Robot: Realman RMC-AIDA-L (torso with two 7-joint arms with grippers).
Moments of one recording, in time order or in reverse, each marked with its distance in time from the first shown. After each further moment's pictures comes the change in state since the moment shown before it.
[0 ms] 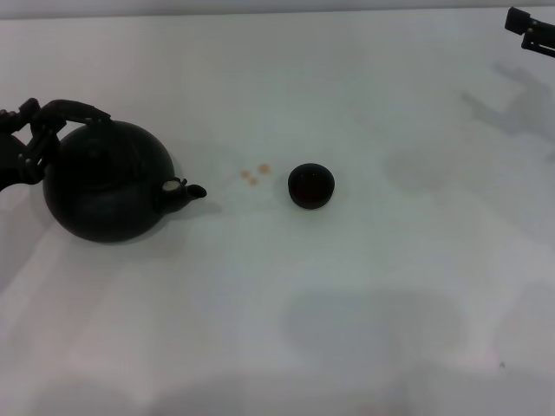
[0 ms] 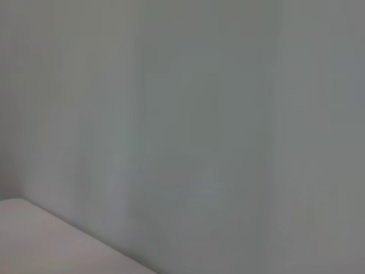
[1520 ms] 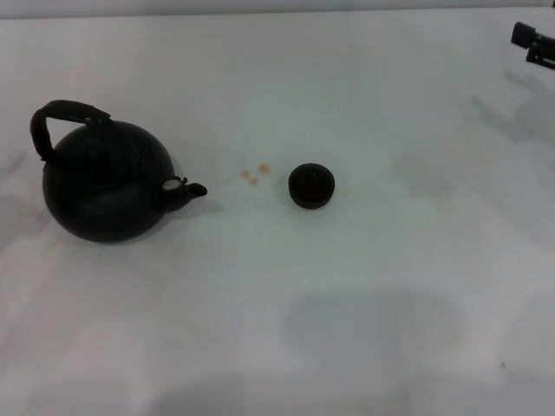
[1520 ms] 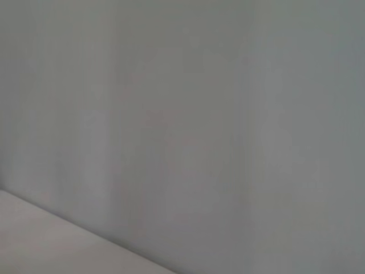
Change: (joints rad) left arm 0.161 0.009 -0.190 0.115 0.028 0.286 0.009; right arm -0.028 0.015 0.000 -0.004 0.000 -0.038 0.001
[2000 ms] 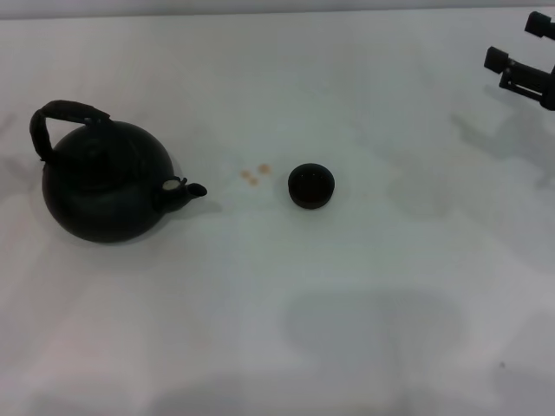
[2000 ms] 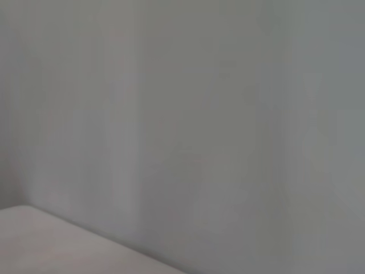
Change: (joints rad) left arm -0.123 0.025 -0.152 0.004 0.063 -0.028 -0.151; right arm -0.044 0.075 0.014 0.003 0.009 0.052 -0.071
